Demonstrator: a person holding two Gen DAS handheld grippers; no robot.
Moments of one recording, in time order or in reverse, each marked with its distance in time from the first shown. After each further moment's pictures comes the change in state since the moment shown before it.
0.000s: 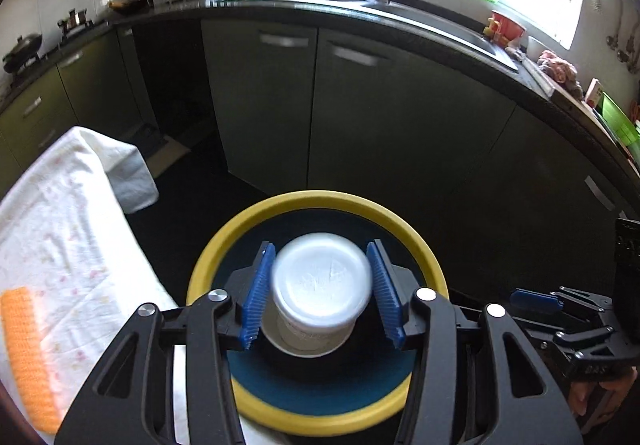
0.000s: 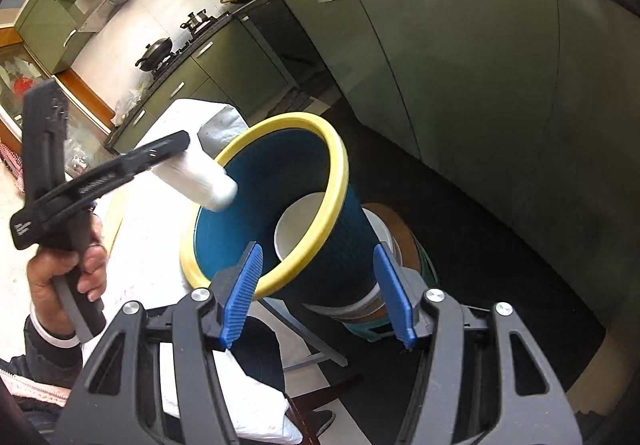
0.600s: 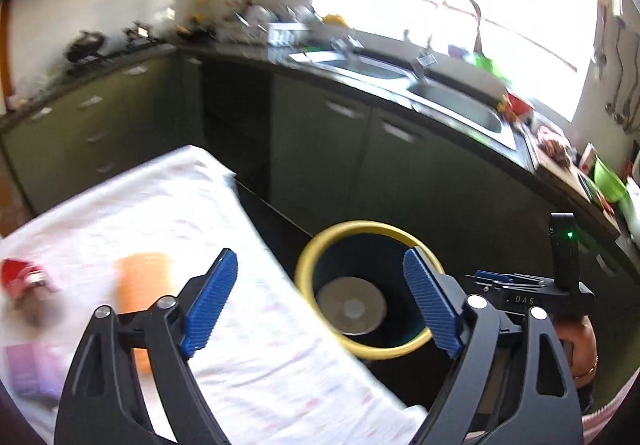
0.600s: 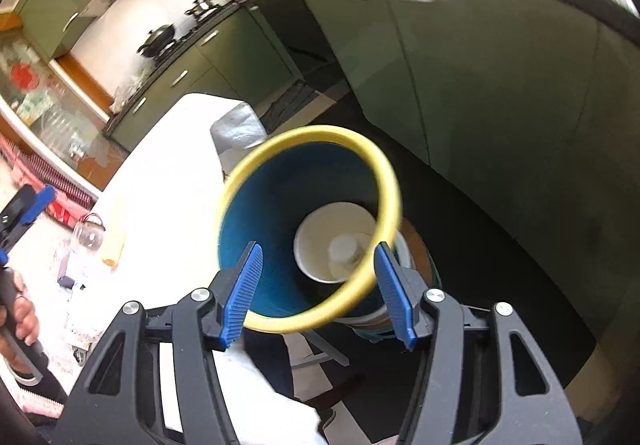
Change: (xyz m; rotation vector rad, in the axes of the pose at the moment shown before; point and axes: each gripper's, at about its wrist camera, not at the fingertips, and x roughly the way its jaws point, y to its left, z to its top) left arm -0.196 0.094 -0.052 -0.136 -0.224 0.081; right arm 0.005 0.066 0.024 -0.068 0.029 -0.025
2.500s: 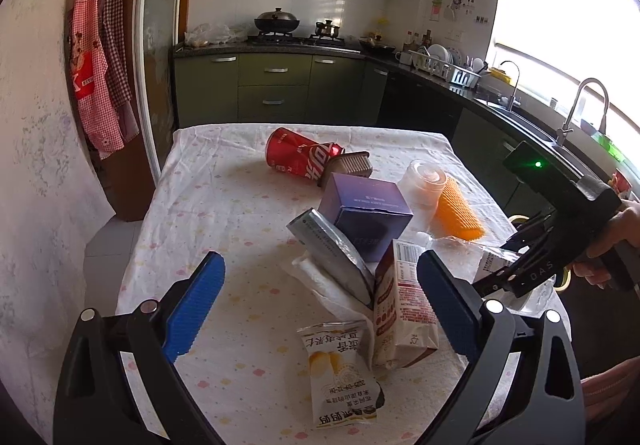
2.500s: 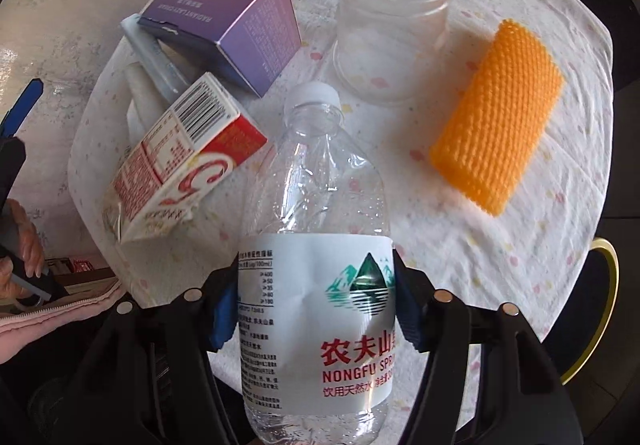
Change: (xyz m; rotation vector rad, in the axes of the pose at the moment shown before) left arm -0.203 0.222 -0.193 -0.325 -0.088 0.396; right arm 0.160 0.402 -0.099 -0.854 0.765 0.034
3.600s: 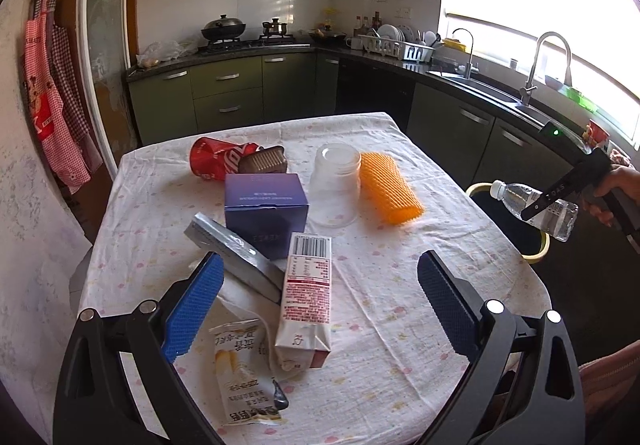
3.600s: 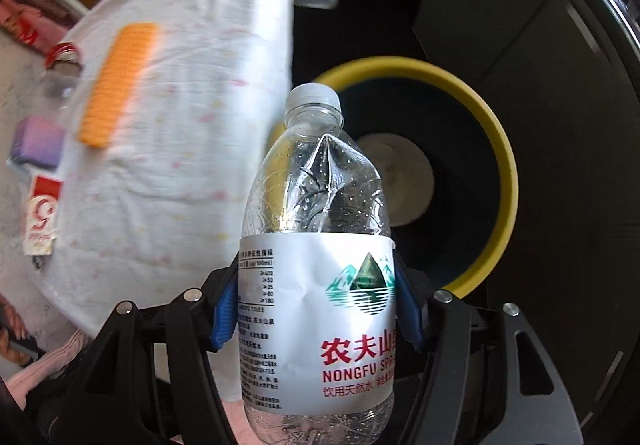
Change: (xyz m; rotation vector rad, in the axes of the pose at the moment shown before) left arm 0.004 -0.090 -0.004 0.164 0.023 -0.073; right arm -0.050 -0.255 -0.171 0.543 -0.085 -0.122
